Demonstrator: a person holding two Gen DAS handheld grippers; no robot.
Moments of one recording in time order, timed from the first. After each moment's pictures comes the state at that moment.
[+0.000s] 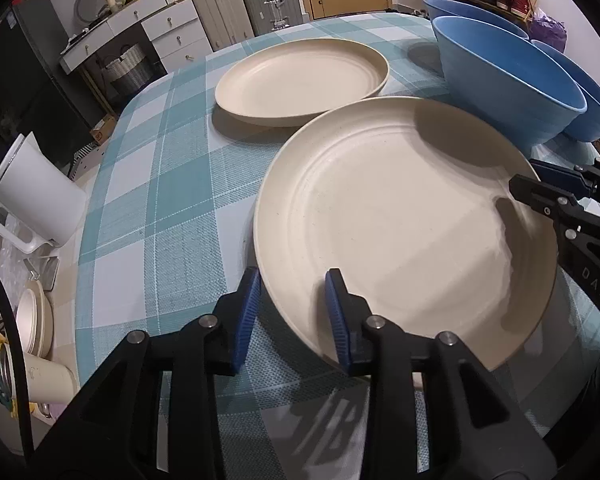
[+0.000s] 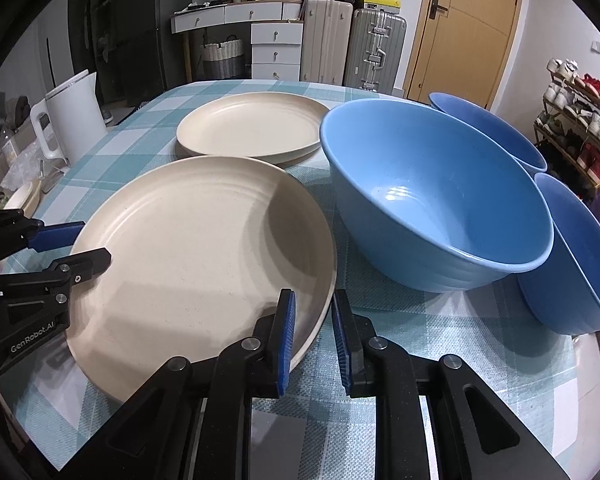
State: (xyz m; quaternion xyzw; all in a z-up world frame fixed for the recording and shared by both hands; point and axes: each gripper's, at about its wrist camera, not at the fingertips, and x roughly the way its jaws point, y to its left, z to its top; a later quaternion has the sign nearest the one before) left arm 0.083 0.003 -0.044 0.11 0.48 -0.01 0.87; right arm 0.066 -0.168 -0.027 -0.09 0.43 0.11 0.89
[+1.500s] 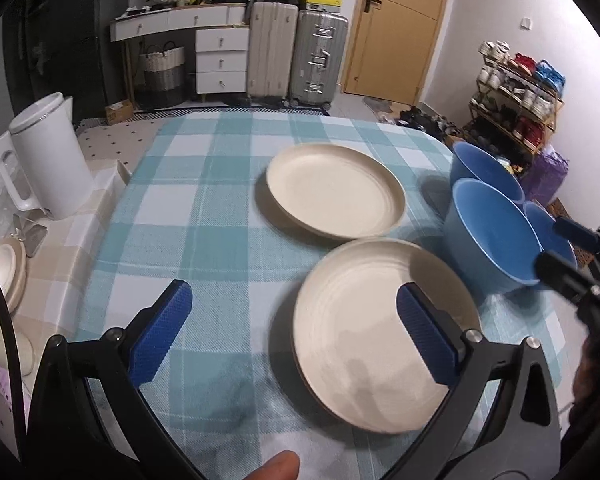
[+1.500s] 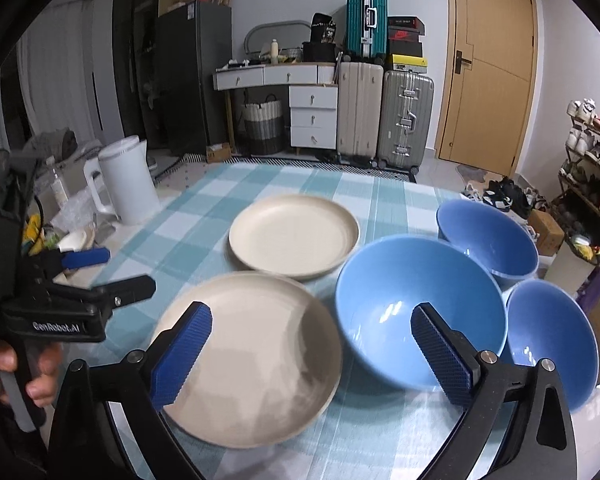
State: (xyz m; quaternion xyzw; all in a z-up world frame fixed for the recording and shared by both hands) left arm 0.075 0.066 0.045 -0.07 0.38 0.02 0.92; right arm 0.072 -0.184 0.092 -0.05 0.33 0.20 0.92
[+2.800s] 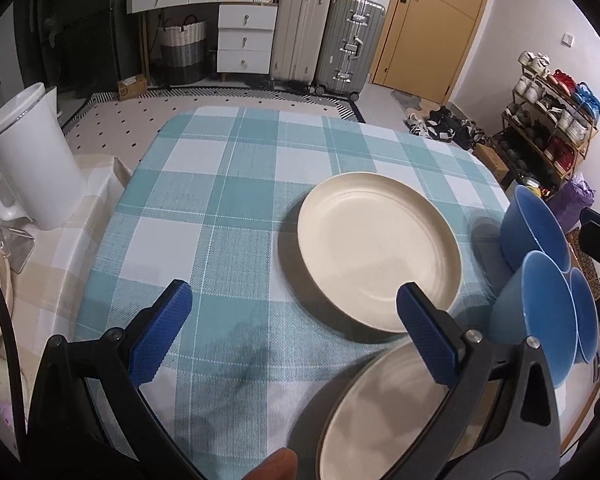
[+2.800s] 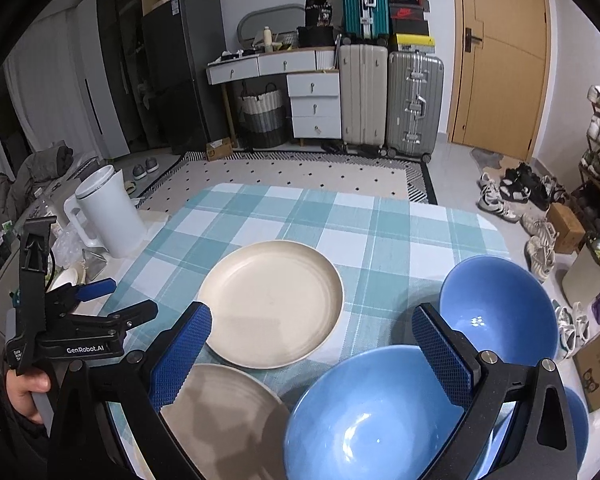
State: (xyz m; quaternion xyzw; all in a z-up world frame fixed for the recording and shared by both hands) left arm 0.214 0.110 0.028 -0.11 0.42 0.05 0.90; right arm 0.229 -0.173 0.116 -0.04 0.39 0.21 0.90
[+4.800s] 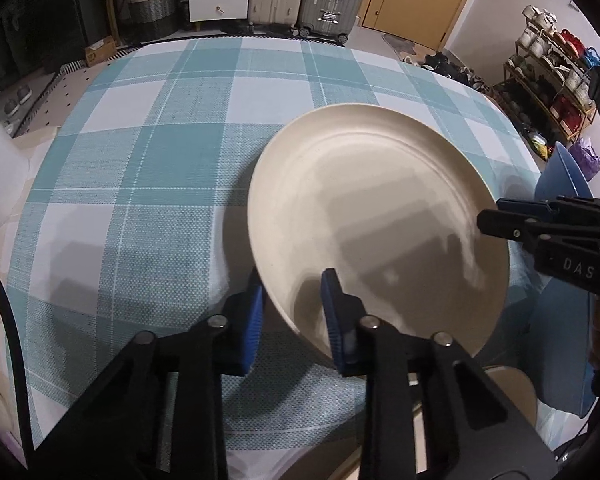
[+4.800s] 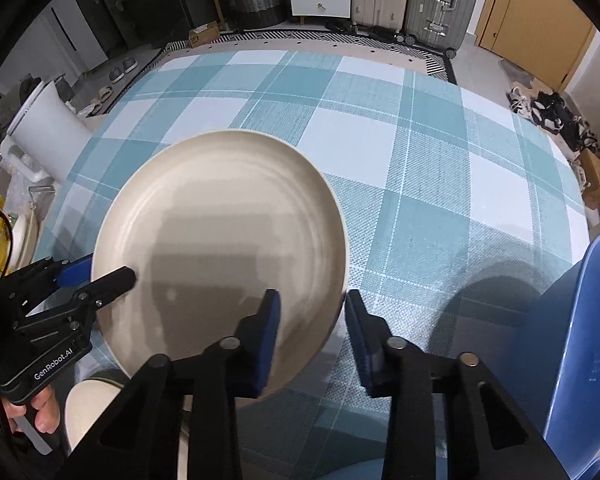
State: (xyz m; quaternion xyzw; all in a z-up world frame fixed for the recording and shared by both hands) left arm 0.304 0.089 -0.063 -0.10 0.51 0.01 0.85; right arm 0.355 -0.129 -0.024 -0.11 0.57 0.20 0.79
